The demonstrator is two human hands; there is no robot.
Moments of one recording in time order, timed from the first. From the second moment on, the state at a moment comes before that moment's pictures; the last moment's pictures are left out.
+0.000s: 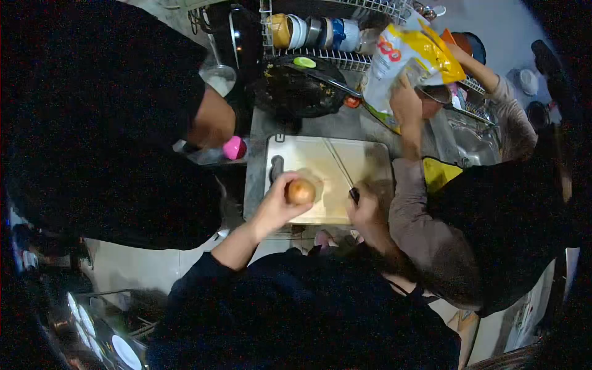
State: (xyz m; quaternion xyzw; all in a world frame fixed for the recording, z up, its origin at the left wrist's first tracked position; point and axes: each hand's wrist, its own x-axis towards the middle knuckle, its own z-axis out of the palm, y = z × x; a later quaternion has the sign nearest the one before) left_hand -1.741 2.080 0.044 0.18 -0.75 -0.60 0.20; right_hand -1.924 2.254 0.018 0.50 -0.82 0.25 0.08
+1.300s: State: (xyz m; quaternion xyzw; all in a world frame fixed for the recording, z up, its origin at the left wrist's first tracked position) left_hand -1.813 2.094 0.011 0.06 -0.86 -0.42 0.27; right_hand -1.856 2.298 0.090 0.33 -0.90 0.23 -0.14
